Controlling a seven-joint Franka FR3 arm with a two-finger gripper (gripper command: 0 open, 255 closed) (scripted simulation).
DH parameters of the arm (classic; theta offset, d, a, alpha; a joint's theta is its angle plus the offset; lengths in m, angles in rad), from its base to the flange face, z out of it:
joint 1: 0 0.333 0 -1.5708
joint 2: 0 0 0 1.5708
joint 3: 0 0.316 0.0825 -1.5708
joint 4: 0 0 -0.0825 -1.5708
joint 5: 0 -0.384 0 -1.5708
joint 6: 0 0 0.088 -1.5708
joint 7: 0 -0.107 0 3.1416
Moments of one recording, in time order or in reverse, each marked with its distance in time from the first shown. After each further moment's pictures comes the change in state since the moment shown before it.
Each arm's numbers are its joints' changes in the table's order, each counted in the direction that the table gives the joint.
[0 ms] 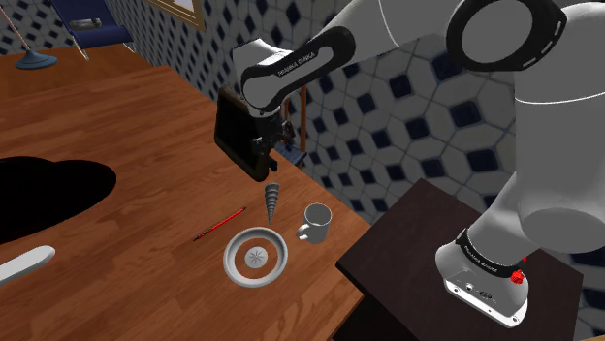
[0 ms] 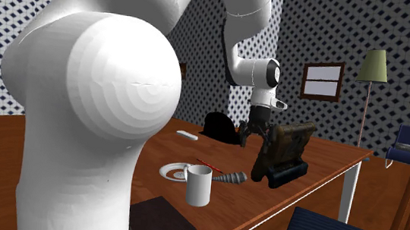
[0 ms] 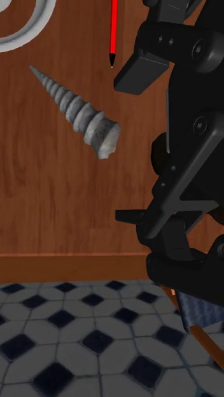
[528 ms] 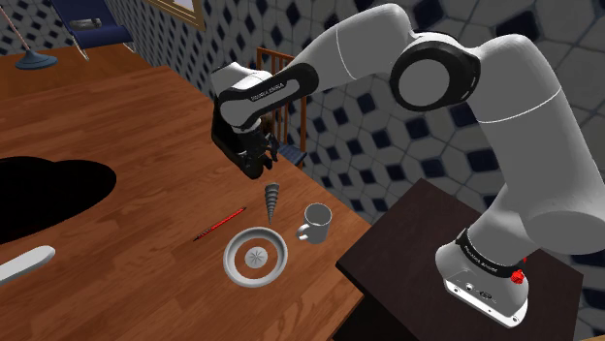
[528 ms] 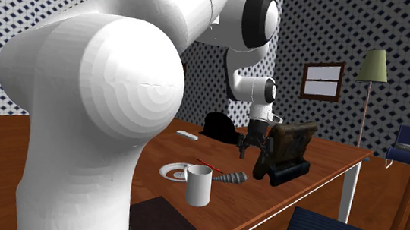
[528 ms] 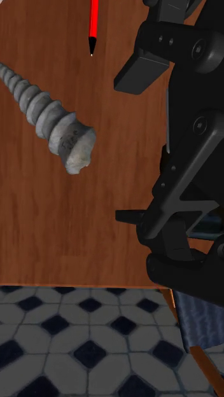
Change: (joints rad) arm 0.055 0.293 -0.010 -0.348 0.038 -0.123 -0.013
